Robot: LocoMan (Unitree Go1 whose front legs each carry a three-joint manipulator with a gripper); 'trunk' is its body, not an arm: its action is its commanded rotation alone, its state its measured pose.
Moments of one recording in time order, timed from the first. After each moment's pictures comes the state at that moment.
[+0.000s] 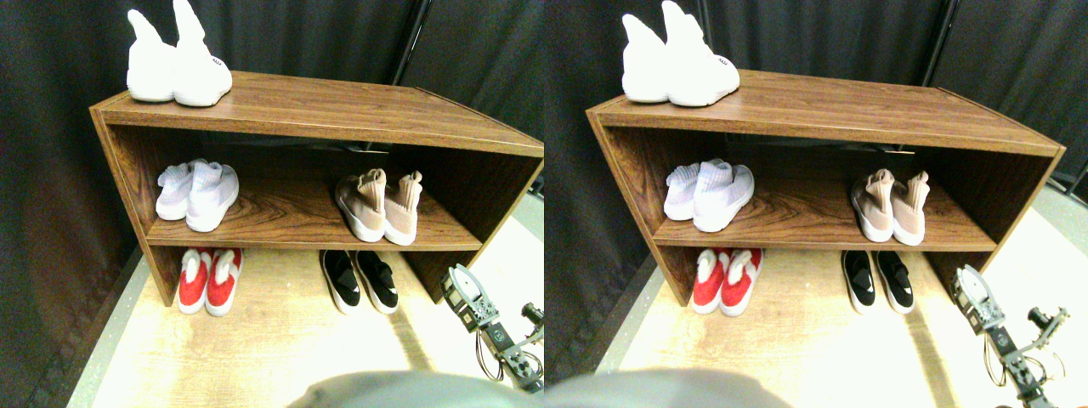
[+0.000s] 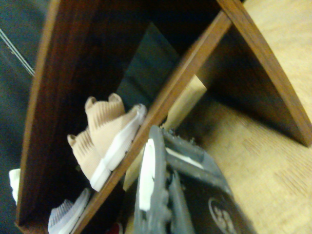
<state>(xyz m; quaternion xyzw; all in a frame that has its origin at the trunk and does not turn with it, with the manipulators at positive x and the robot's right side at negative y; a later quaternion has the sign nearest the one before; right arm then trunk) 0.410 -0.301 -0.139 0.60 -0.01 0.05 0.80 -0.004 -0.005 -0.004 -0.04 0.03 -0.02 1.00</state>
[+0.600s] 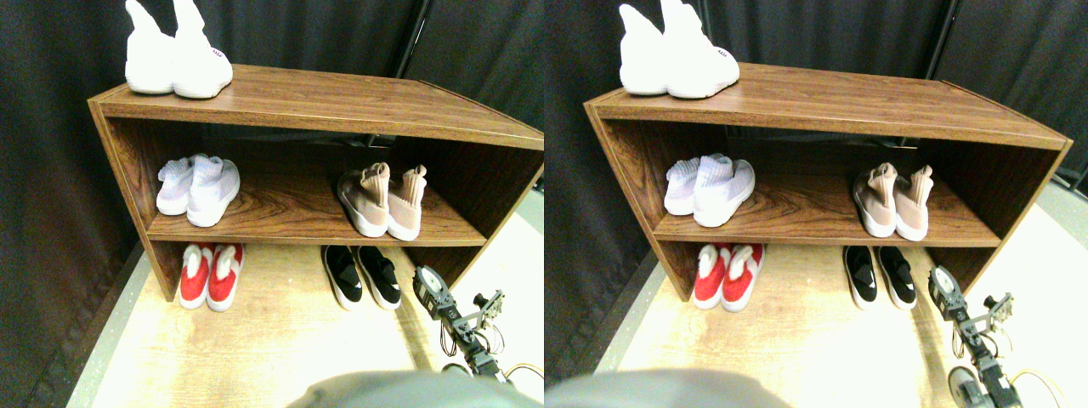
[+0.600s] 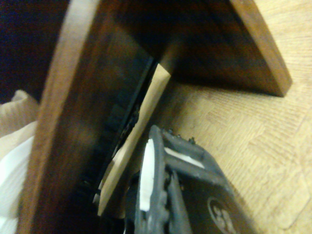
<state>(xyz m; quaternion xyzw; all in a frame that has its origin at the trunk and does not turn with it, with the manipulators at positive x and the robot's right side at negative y) 0.454 -0.312 -0.198 0.62 0.01 -0.08 0.78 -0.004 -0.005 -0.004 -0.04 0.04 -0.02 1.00</state>
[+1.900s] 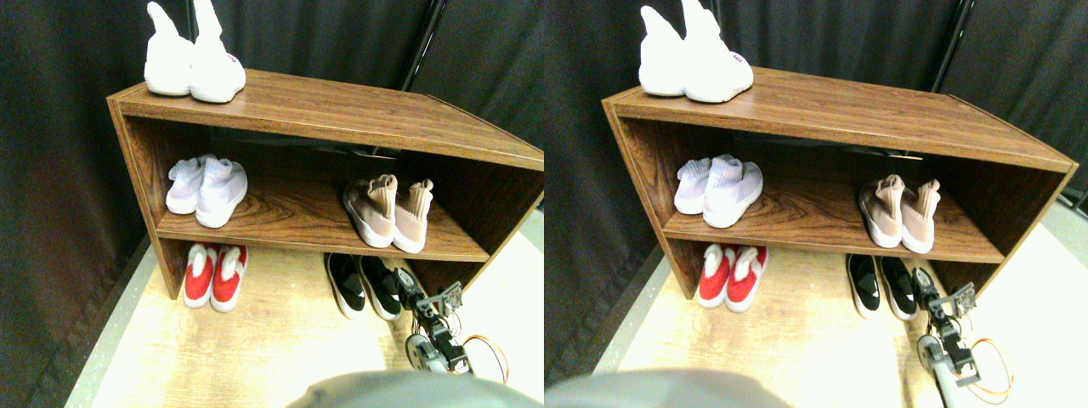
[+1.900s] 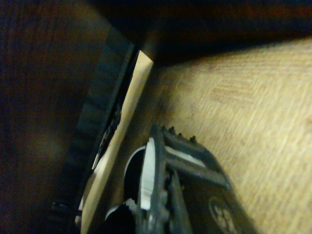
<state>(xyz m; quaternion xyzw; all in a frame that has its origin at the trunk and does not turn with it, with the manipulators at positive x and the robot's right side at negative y) 0.501 -0.299 -0.229 0.64 0.05 -0.16 0.75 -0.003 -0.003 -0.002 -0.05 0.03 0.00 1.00</state>
